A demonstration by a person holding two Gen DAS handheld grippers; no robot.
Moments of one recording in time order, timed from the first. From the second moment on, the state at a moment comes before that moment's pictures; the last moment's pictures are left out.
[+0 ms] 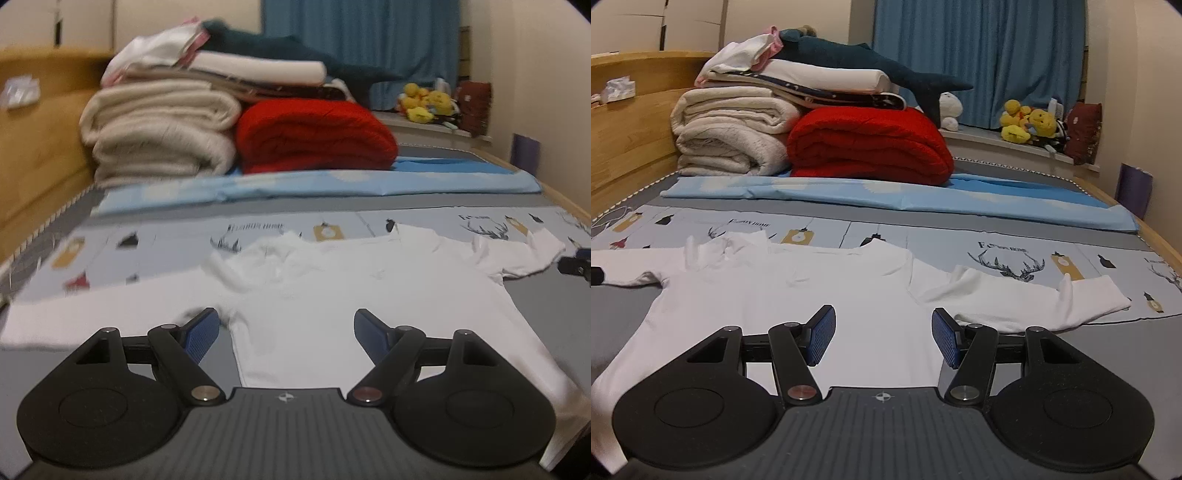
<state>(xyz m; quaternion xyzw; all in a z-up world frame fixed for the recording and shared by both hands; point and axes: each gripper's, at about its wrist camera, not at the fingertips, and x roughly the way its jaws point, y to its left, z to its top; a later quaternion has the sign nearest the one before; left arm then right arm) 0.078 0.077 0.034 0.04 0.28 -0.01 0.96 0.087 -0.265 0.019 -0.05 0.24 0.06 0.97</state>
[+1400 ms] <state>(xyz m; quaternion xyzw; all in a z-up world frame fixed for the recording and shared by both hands) 0.234 0.264 0.016 -0.09 0.33 0.17 0.92 0.221 -0.143 0.049 -0.04 0.21 0.13 0.97</state>
